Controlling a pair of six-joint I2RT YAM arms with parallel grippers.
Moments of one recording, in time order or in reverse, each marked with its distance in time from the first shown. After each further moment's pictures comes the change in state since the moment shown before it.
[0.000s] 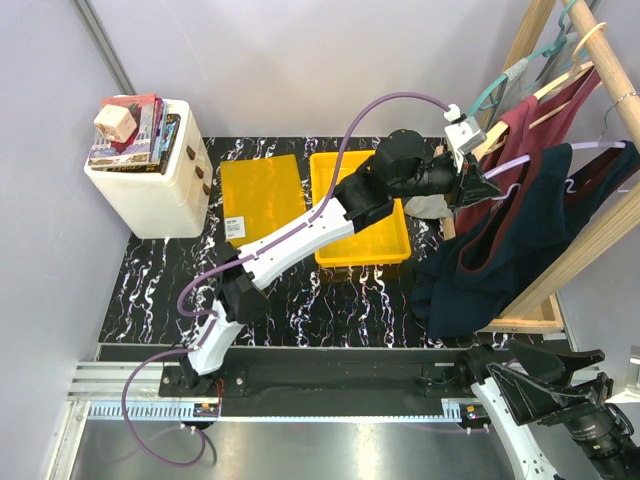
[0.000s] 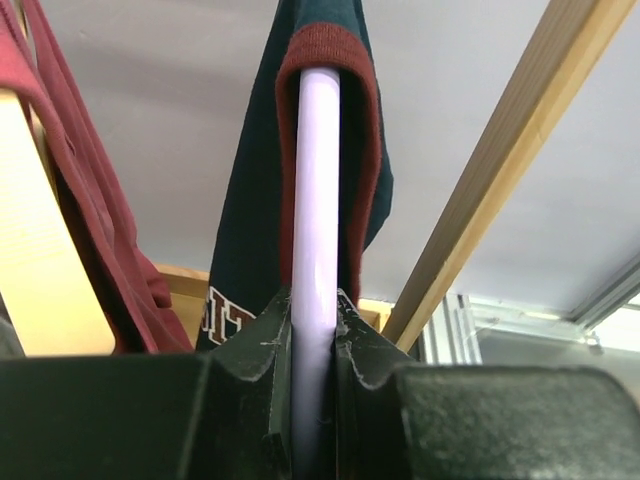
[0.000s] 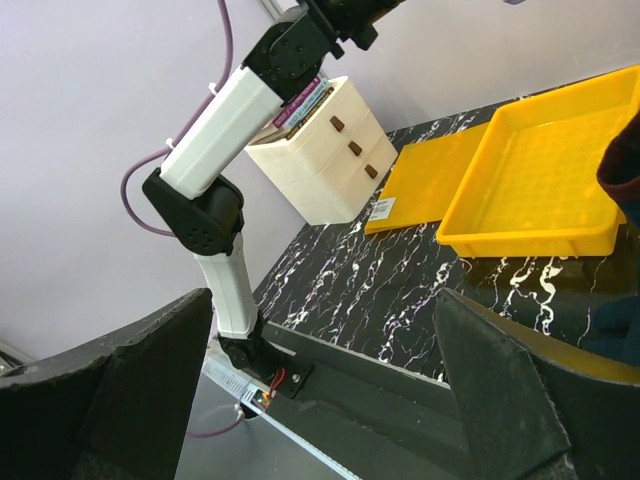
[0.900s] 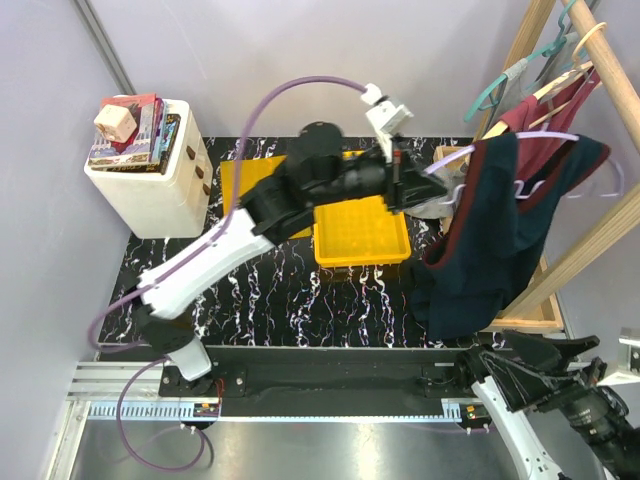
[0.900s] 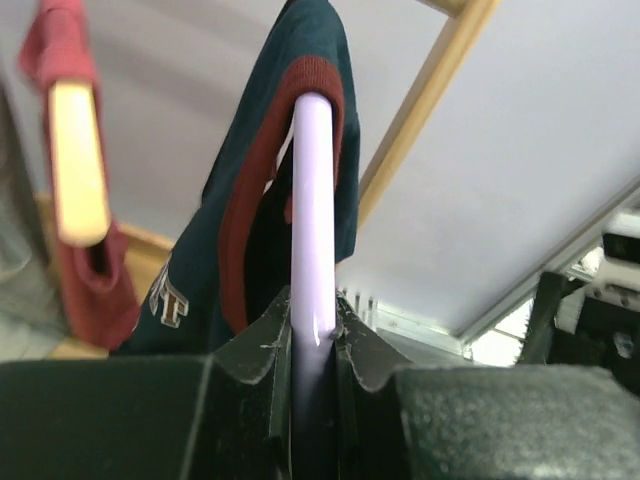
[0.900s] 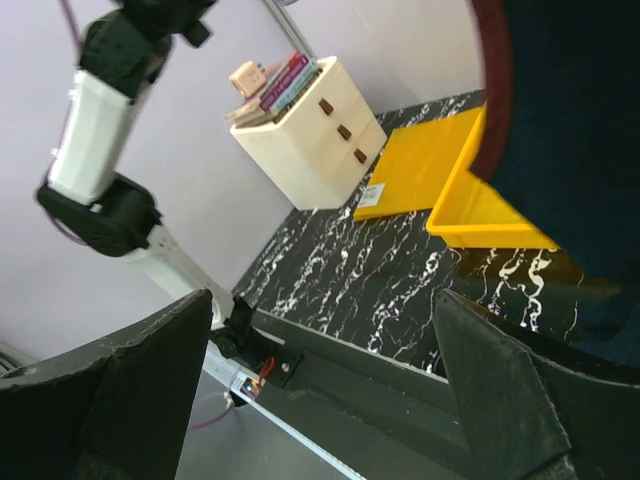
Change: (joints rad) left arm 0.008 -0.432 -0.285 -0.142 -0.079 -0.204; right arm 0.000 0.065 0.025 -0.016 -0.014 -0.035
